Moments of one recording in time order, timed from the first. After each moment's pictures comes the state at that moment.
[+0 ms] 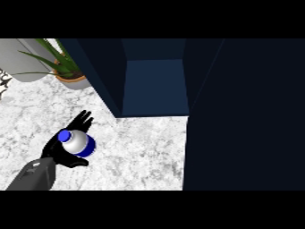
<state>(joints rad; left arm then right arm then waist) -0.46 0.25 0.26 -0.27 0.02 -0.74 -0.54 0.62 -0.05 0.22 -2.19 -0.24 0.29 -0.16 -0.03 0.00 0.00</state>
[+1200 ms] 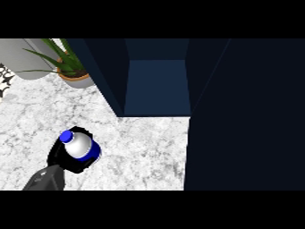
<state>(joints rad) -0.38 0.17 0.31 -0.36 0.12 -0.59 -0.64 0.63 -0.05 0.21 -2.15 -0.23 0.29 -0.20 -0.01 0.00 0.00</state>
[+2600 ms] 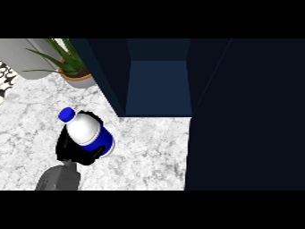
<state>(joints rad) -0.15 0.01 0.10 -1.15 0.45 -0.32 -0.26 0.60 -0.04 0.28 -2.15 -0.21 0.25 -0.18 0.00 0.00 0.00</state>
